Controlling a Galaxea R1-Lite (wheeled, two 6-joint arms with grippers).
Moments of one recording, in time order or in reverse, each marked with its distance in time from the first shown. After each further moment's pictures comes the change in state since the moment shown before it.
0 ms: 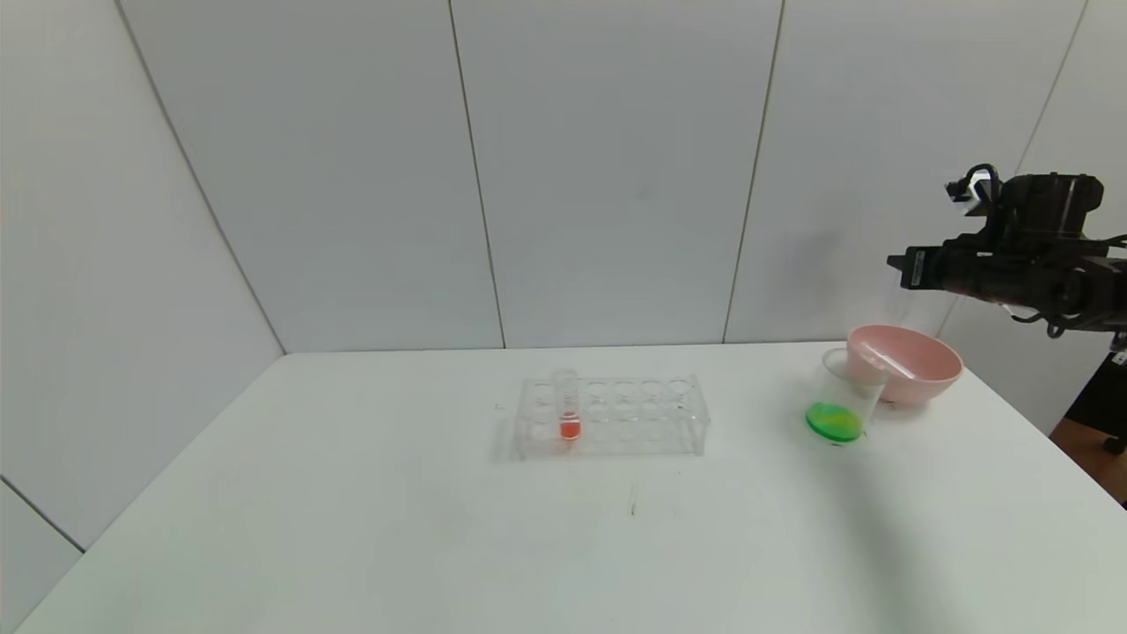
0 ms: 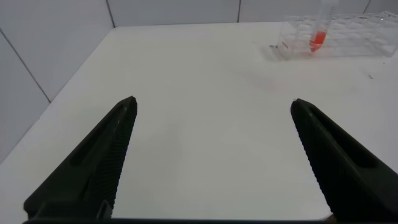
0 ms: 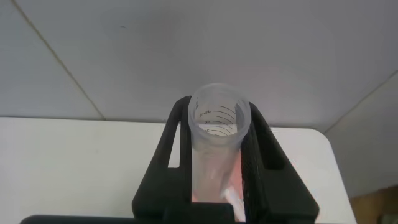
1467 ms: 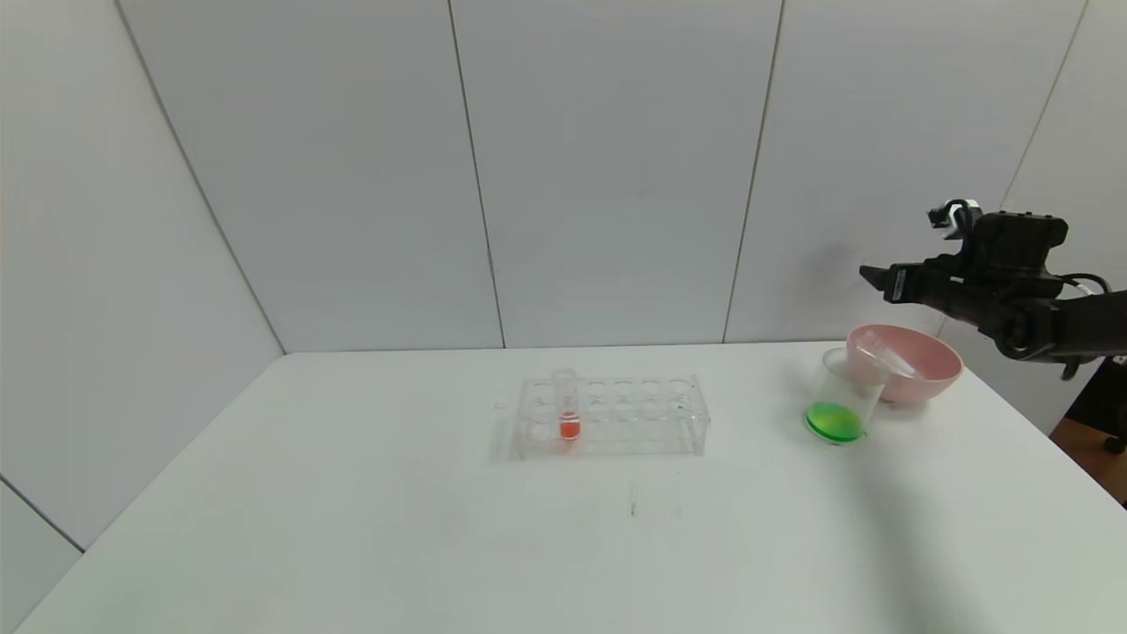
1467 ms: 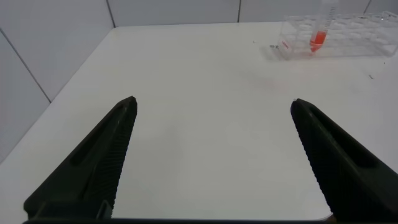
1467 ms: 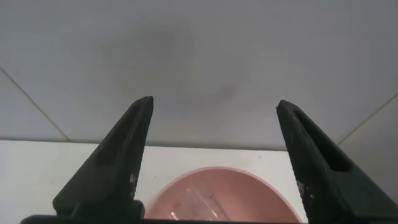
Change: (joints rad) left arm 0.000 0.000 0.000 0.000 0.000 0.000; right arm -0.007 0.158 -0.048 -0.217 -0.001 -0.007
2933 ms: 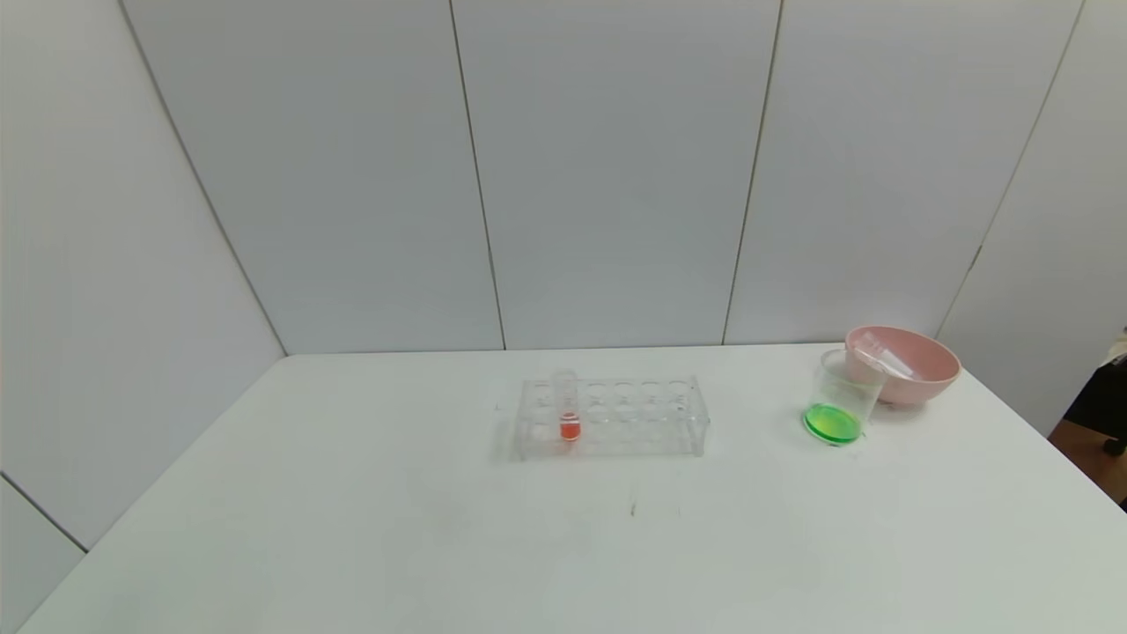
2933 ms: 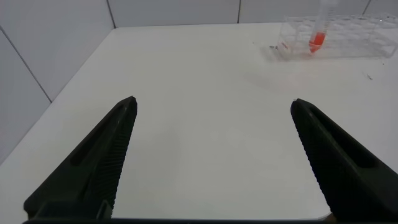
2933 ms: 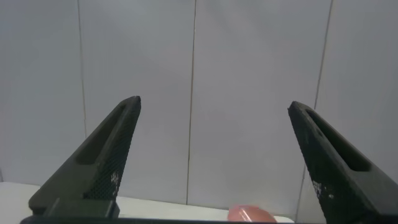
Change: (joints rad) left arm 0.000 0.000 0.000 0.000 0.000 0.000; right arm 0.186 -1.676 1.024 -0.028 -0.079 0.061
